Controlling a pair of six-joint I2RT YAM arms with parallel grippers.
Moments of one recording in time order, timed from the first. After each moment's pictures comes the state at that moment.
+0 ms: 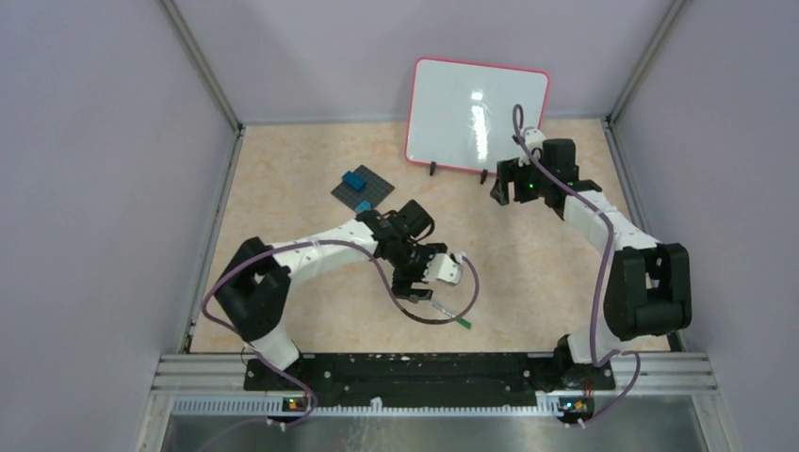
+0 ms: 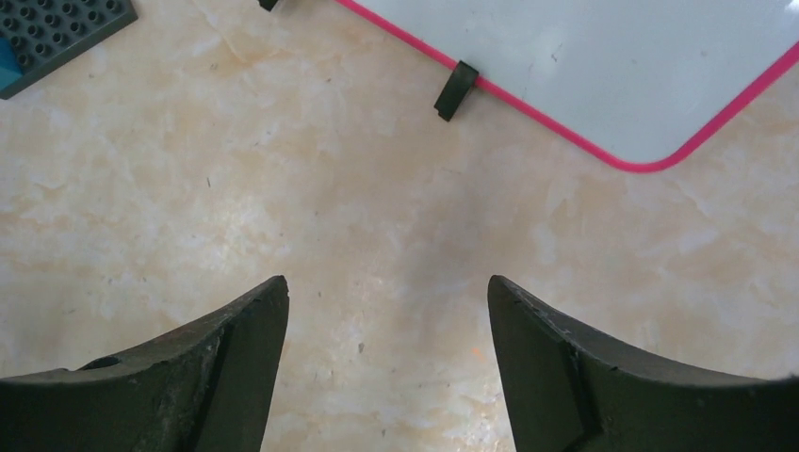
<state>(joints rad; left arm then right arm) -0.84 1.64 1.16 -0.72 0.51 0.94 0.14 1.53 1.06 -0.19 -0.30 -0.05</state>
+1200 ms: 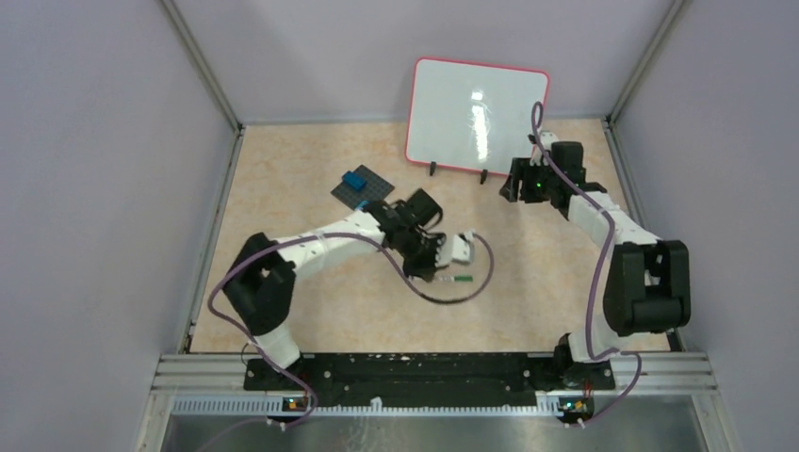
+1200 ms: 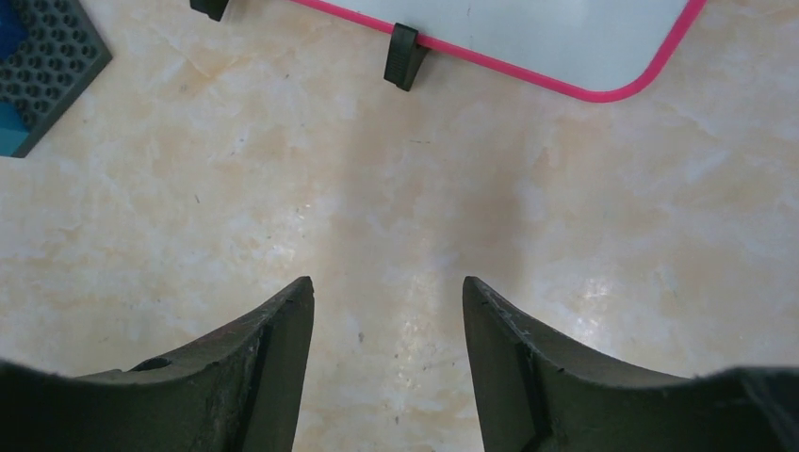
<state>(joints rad) -0.92 1.76 1.29 -0.75 0.46 0.76 0.06 1.52 1.03 -0.18 -0.33 0.10</state>
